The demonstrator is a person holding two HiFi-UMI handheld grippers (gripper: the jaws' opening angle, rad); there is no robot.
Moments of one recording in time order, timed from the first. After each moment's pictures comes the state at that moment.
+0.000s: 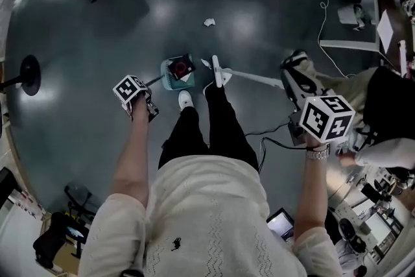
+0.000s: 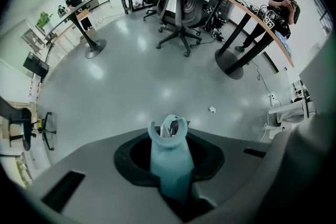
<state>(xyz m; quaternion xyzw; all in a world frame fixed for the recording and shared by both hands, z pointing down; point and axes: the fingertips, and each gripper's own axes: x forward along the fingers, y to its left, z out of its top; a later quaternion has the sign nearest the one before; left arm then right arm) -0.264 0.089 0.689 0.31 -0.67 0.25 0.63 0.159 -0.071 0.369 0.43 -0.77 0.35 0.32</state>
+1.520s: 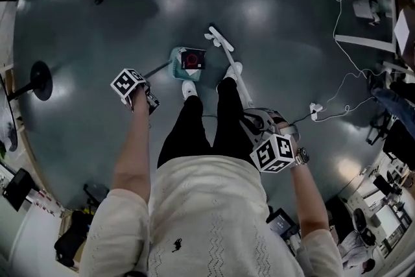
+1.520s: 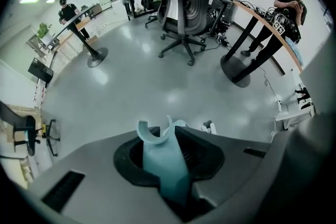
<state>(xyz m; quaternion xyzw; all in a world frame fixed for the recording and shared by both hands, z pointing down) -0.353 -0.002 0.697 0.30 -0.69 0.26 0.60 0.019 0.049 0.493 0.07 -0.86 0.06 0.50</state>
